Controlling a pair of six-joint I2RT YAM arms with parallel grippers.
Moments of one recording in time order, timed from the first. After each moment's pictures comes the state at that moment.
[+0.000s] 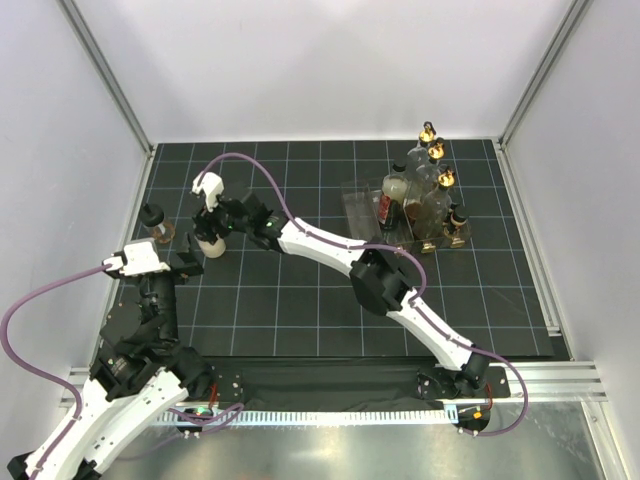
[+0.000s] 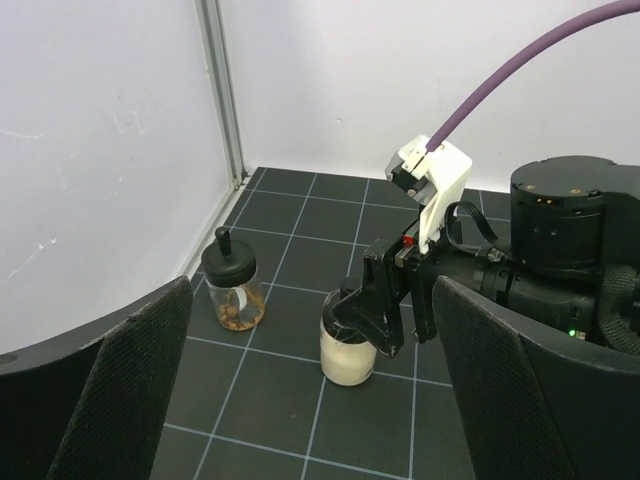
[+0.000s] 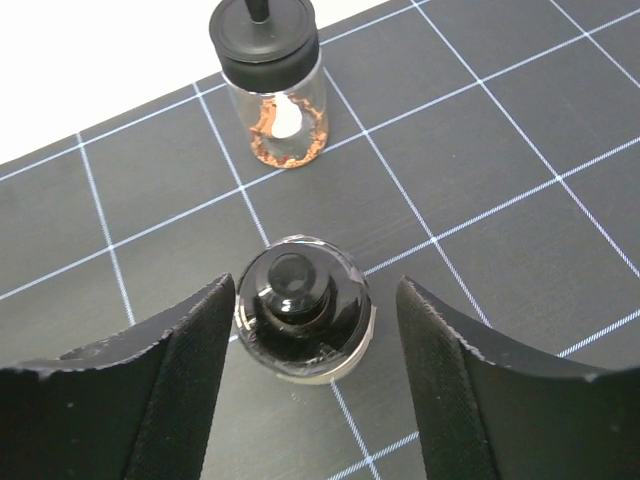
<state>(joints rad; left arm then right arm) -0.72 0.24 0.62 -0.15 -0.90 0.19 1.00 2.55 2.32 -0.05 -0.11 0.01</state>
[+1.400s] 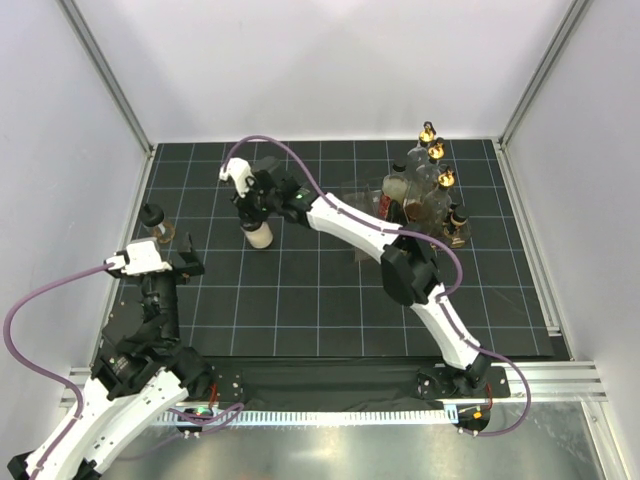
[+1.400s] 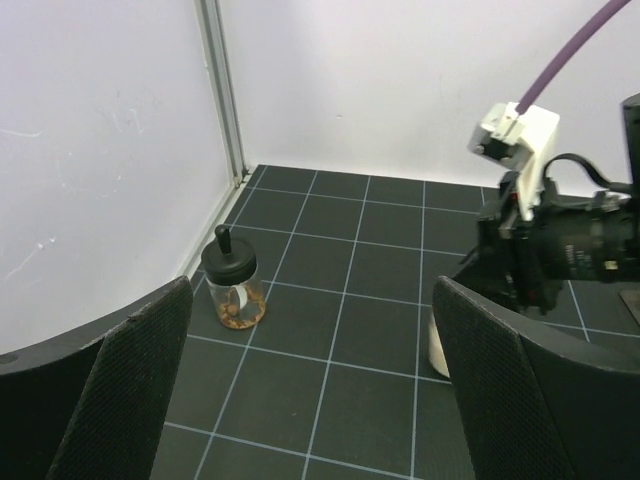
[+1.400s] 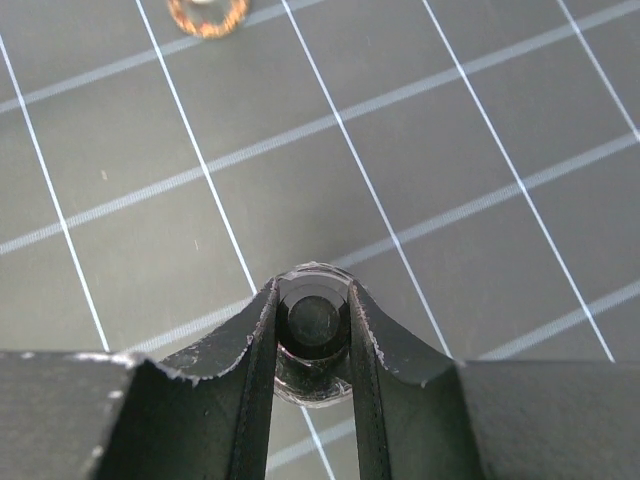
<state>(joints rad) -0.72 0.24 0.62 -0.15 -0.90 0.19 0.89 2.36 2.18 -0.32 -0.18 -0.19</state>
